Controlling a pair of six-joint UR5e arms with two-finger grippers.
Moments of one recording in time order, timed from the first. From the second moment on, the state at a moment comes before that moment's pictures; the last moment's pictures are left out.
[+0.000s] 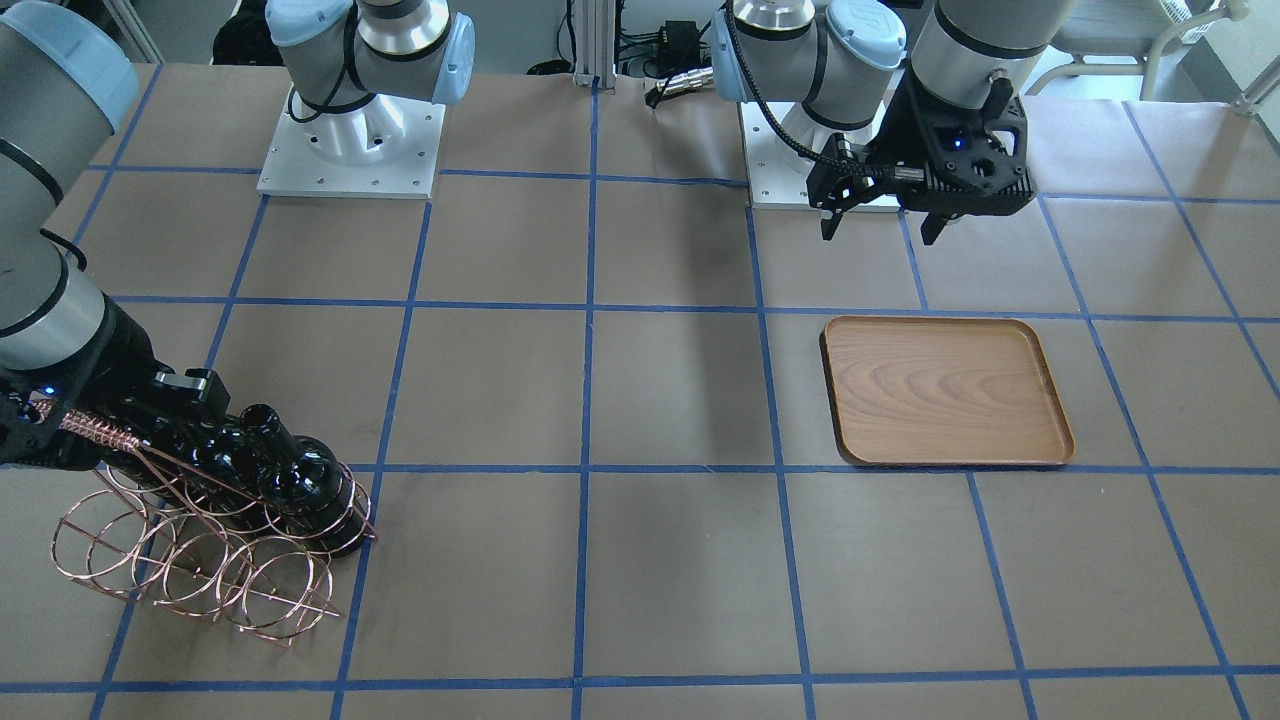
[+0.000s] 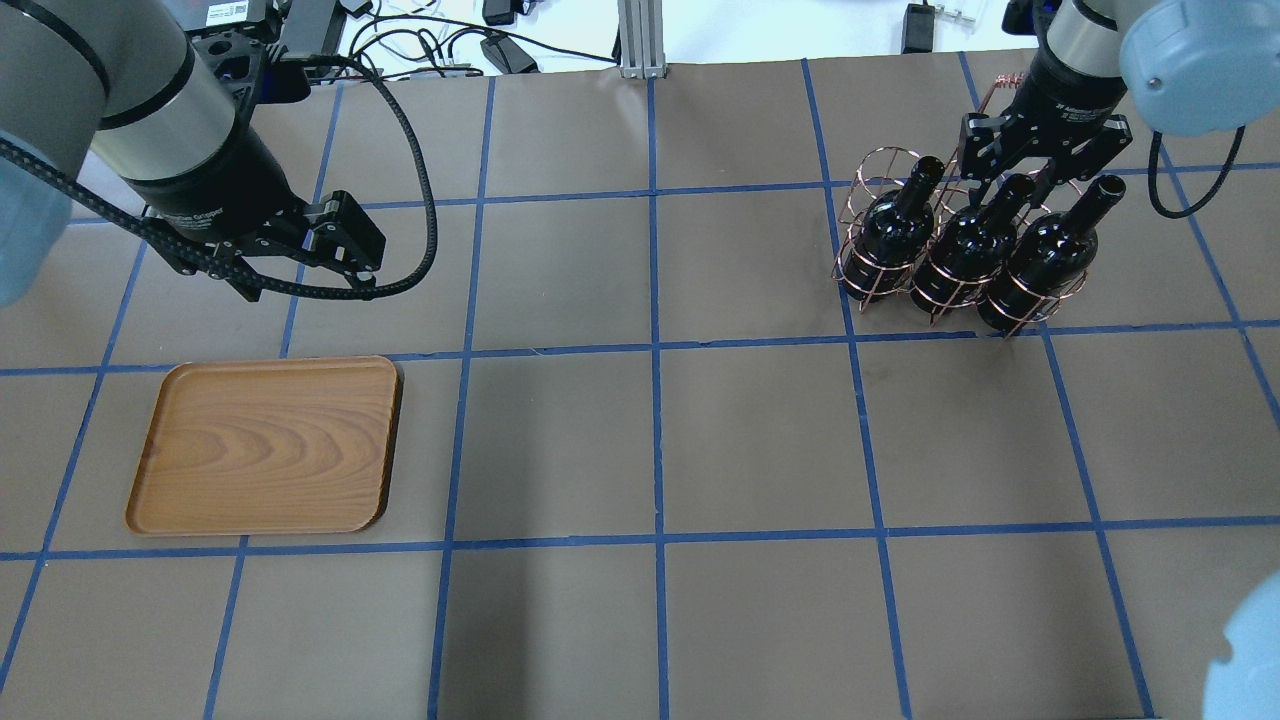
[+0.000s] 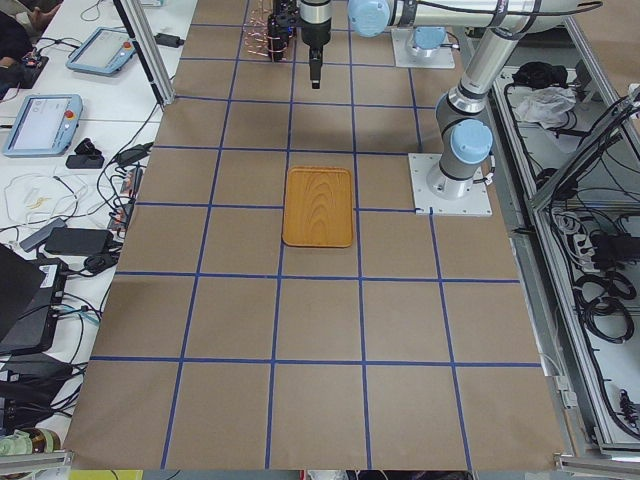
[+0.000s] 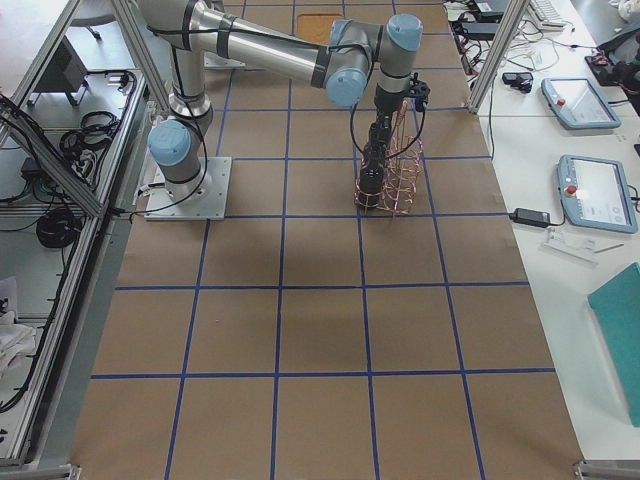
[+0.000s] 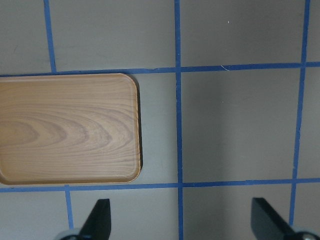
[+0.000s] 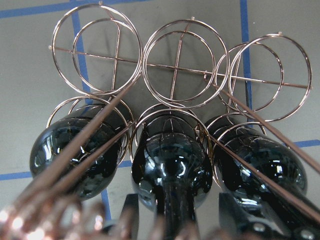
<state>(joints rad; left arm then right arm) -1.53 -1.49 -1.65 -1.59 1.58 0.07 1.38 -1.31 1.54 -1.77 -1.59 -0.09</state>
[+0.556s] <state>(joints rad) -1.53 -1.49 -1.65 -1.59 1.58 0.06 1.38 -1.32 1.56 -1.76 -1.59 -0.10</state>
